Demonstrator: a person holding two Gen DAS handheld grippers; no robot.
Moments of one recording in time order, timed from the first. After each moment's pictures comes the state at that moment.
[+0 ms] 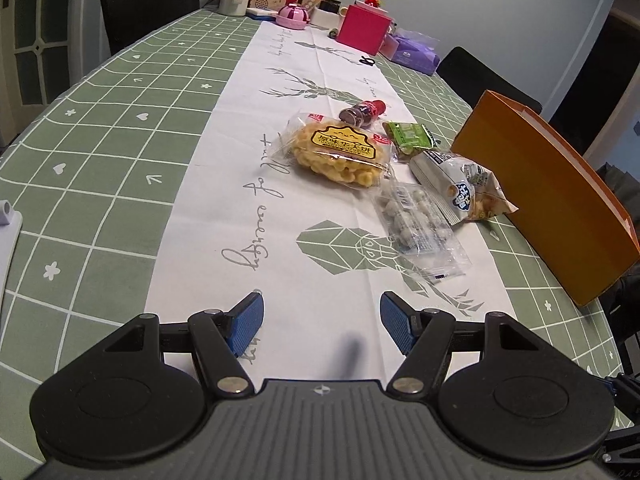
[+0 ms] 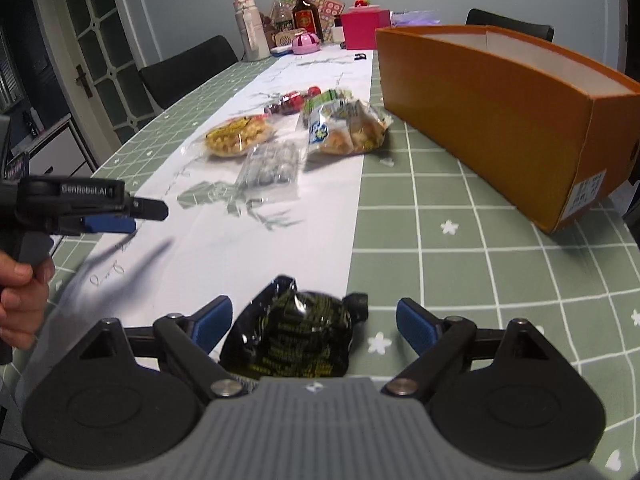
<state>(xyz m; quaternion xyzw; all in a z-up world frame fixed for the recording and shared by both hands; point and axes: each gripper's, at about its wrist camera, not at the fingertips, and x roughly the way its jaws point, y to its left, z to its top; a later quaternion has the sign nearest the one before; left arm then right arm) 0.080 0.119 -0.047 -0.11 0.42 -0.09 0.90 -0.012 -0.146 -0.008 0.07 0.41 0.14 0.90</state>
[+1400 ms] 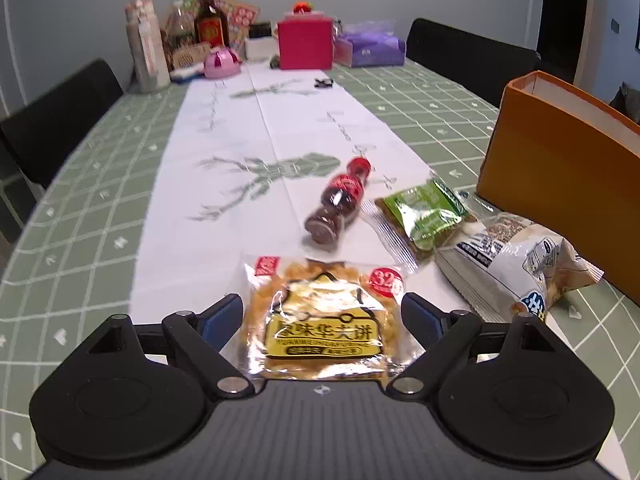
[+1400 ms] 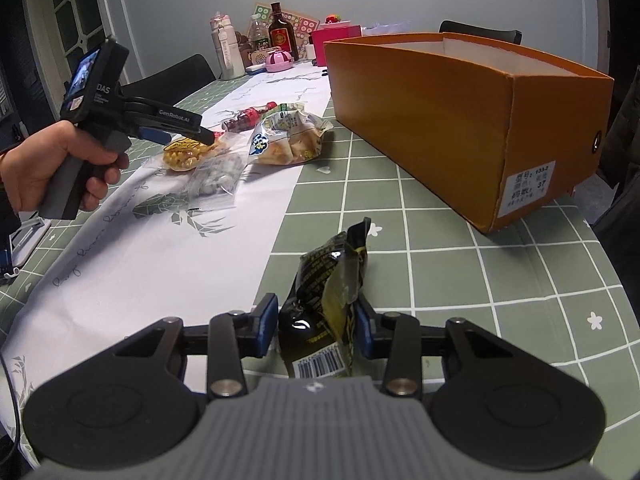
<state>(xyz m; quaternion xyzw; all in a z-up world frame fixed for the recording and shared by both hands) 0.239 0.060 -0.052 0.06 0.39 -0.12 0.91 -0.015 -0.194 -0.018 0.07 0.38 0.11 0.91</state>
